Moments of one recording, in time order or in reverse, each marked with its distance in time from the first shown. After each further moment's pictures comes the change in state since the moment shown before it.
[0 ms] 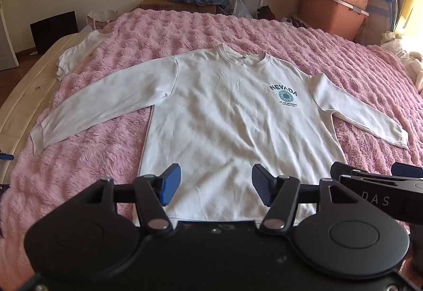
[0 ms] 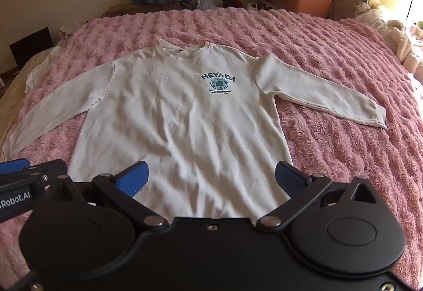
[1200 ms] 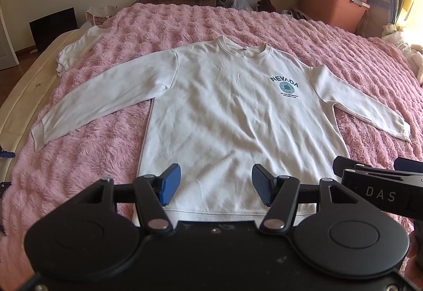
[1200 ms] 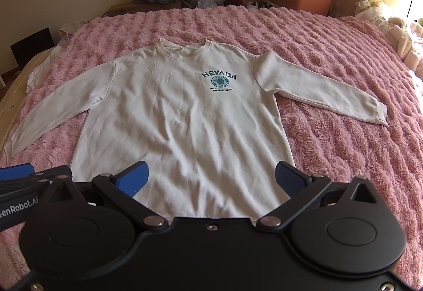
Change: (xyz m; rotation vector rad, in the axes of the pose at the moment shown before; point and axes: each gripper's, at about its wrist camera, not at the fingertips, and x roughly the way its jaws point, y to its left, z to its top) left arm 0.004 -0.004 -0.003 0.015 0.043 0.010; right arm 0.001 0.000 -0.001 0.008 0.009 -0.004
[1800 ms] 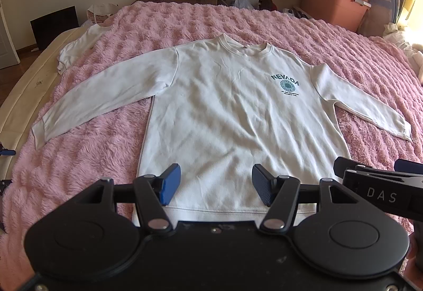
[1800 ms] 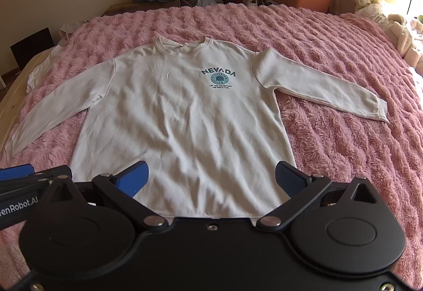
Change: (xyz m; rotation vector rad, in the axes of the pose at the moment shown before) left arm 0.001 -0.001 0.000 -0.004 0.009 0.004; right arm -0.001 -0.005 -0.005 0.007 0.004 0.008
